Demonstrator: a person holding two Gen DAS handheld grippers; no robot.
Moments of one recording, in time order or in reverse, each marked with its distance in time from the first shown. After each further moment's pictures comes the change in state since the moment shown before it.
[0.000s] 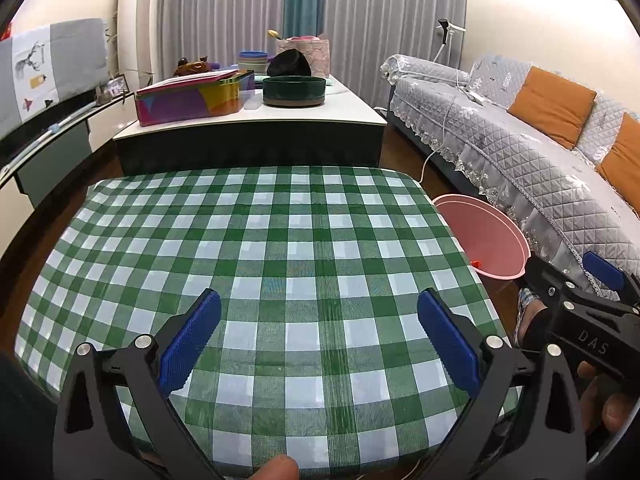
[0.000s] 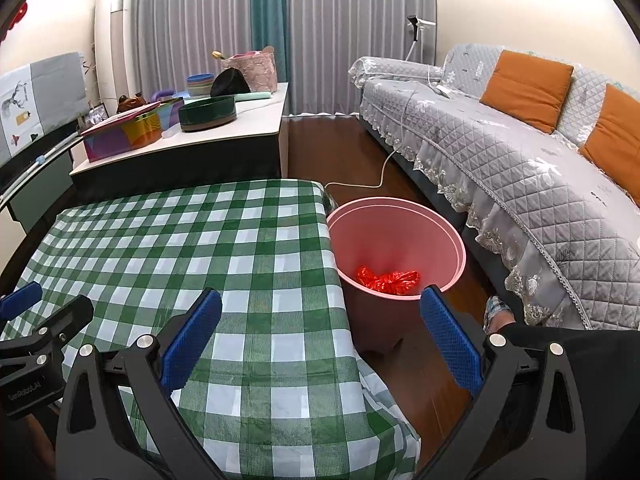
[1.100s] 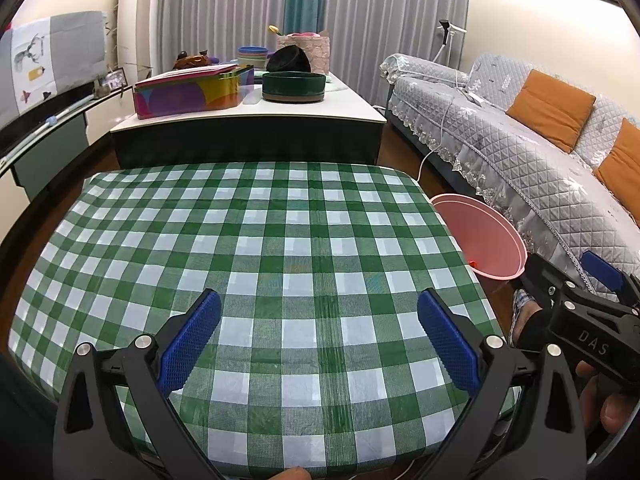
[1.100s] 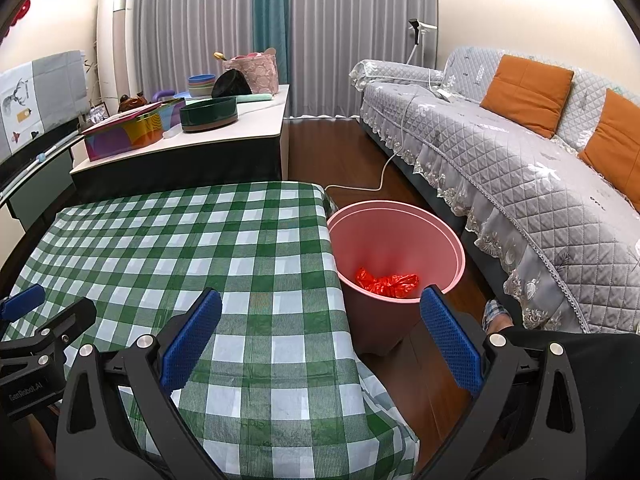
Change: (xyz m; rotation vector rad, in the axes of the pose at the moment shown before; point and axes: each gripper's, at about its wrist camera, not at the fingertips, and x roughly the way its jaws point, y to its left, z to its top) left arm -0.001 -0.004 -0.003 -0.007 0.003 -0.002; right arm 0.000 0.000 0.000 -0.005 -0.003 0.000
